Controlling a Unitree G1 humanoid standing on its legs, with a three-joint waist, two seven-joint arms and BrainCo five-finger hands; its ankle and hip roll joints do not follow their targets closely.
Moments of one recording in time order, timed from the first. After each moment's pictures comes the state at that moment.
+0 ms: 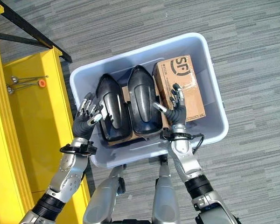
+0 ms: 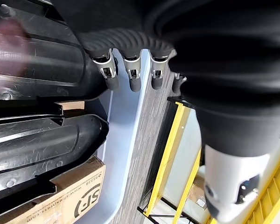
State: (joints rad) left arm -0.14 0.32 -0.32 -0.05 -0.67 -0.34 0.17; right arm -0.32 -0.33 0.27 0.19 0.33 -0.29 -0.40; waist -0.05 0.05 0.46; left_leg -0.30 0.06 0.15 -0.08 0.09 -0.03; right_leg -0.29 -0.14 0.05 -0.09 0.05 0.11
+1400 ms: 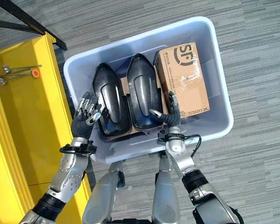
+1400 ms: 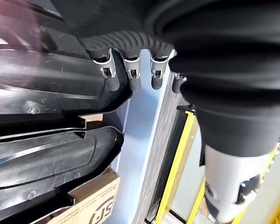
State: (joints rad) left arm -0.14 0.32 -0.35 -0.05 -0.67 -0.36 0.20; right arm -0.45 -0.31 0.36 0.46 0.25 -0.27 -0.49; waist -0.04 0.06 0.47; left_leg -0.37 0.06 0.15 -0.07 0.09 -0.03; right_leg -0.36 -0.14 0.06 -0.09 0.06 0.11
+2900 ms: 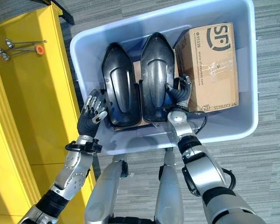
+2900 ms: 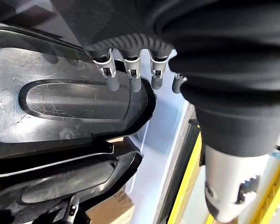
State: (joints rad) left arm -0.19 0.32 -0.40 -0.05 -0.69 -0.37 0.21; right arm -0.92 -0.29 0.32 1.05 0.35 -0.27 -0.60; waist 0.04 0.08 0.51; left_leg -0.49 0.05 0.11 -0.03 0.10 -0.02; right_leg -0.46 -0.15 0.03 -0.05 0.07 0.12
